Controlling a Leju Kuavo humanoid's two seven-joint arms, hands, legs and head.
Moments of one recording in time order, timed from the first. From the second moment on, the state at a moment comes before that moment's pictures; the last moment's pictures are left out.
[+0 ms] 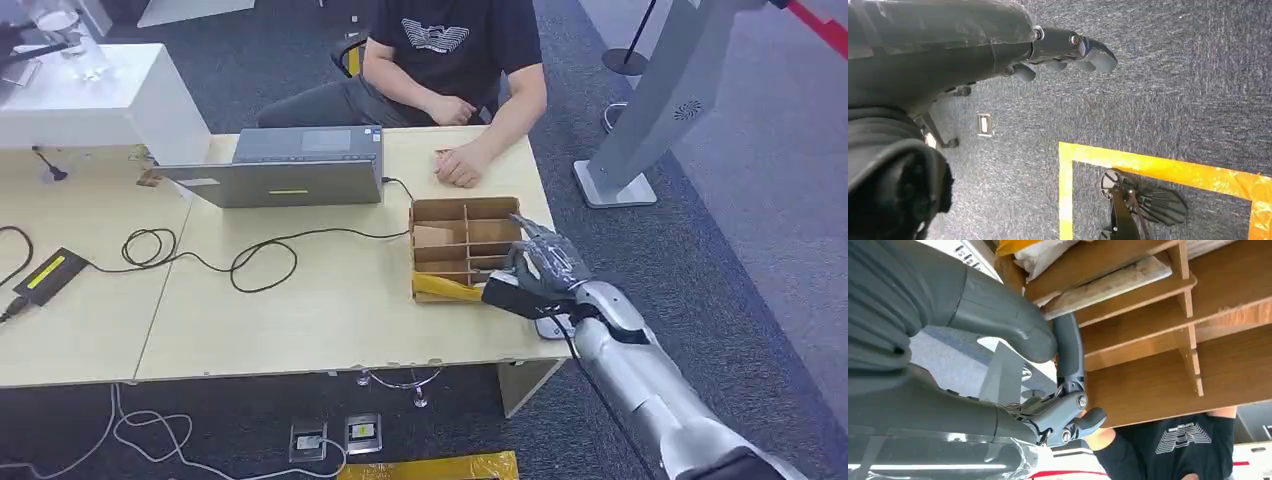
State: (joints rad) left arm -0.13 0.27 -0.62 -0.19 0.82 0.03 0.00; right arm -0.69 -0.16 0.51 -0.72 0.90 -0.28 -0.30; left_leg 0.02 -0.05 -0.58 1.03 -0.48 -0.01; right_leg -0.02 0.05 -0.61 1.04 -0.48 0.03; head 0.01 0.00
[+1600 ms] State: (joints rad) left arm -0.13 0.28 -0.64 -0.19 0.84 0.03 0.00; right arm -0.92 -0.21 0.51 -0.72 0.96 -0.33 -0.29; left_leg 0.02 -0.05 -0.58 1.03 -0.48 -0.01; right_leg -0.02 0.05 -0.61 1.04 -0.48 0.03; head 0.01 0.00
